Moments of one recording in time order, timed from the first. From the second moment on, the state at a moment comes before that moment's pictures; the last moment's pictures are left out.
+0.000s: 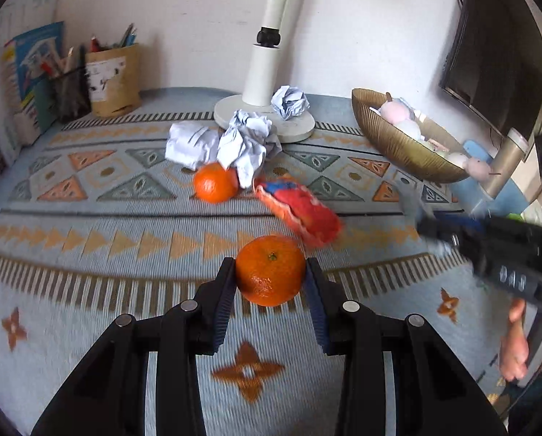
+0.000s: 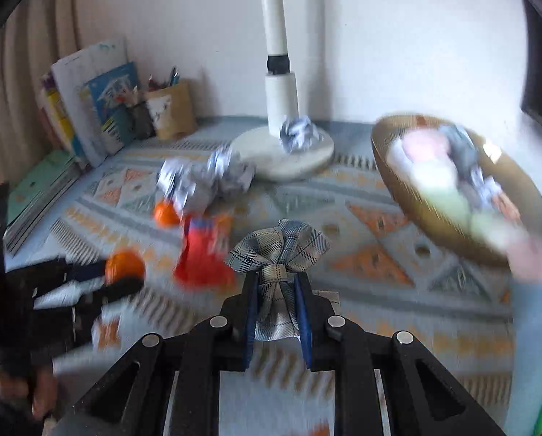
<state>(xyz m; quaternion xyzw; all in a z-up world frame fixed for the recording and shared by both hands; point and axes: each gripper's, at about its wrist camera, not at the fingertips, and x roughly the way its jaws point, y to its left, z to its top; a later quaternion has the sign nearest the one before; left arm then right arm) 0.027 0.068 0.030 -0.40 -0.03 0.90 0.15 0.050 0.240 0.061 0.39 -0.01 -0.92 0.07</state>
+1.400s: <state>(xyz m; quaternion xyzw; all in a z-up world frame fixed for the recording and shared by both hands) -0.048 0.234 0.145 -0.30 0.03 0.92 0.25 0.097 0.395 0.156 0.28 -0.07 -0.95 -0.09</state>
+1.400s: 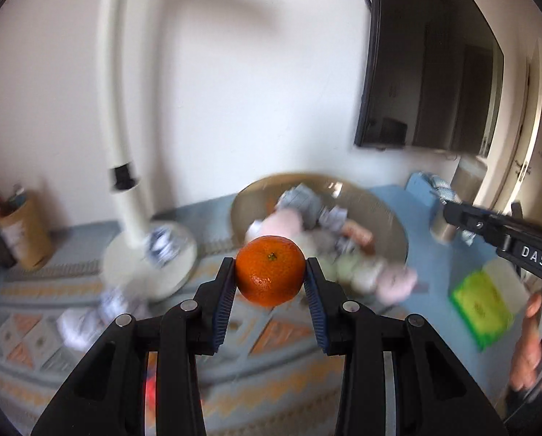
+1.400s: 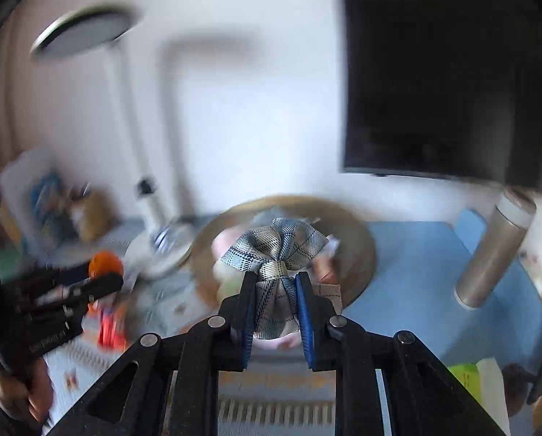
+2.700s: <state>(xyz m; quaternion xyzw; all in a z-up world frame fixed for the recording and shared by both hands) 0.019 0.134 0.112 -0.32 -0.09 0.93 0.14 0.100 0.381 0.106 0.32 -0.21 -0.92 -0.05</state>
